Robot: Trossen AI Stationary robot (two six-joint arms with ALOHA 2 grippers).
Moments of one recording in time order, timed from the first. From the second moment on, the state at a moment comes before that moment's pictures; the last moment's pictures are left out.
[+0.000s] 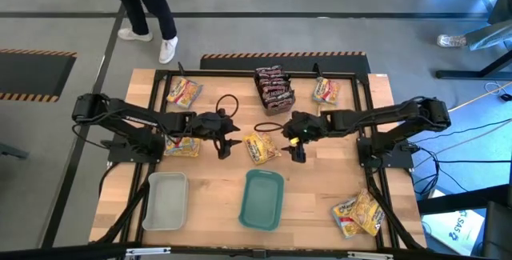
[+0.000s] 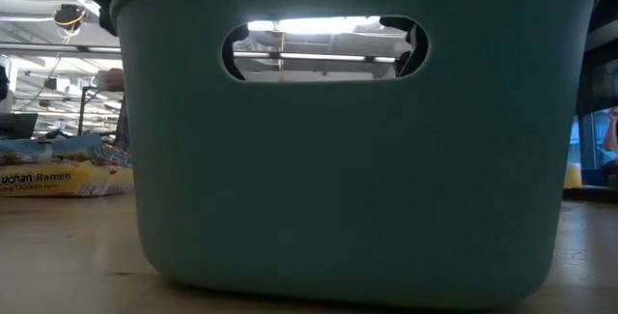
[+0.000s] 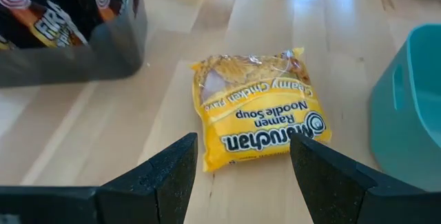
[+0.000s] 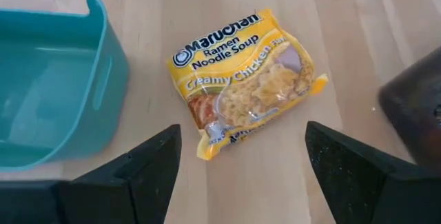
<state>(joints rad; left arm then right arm) 0.04 1.32 0.61 0.12 -0.11 -0.14 -0.01 1.41 0.89 -0.32 -0.01 0.05</state>
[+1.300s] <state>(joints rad) 0.01 1.55 0.62 0.18 -0.09 -0.84 -0.01 1.63 0.77 -0.04 0.03 0.32</state>
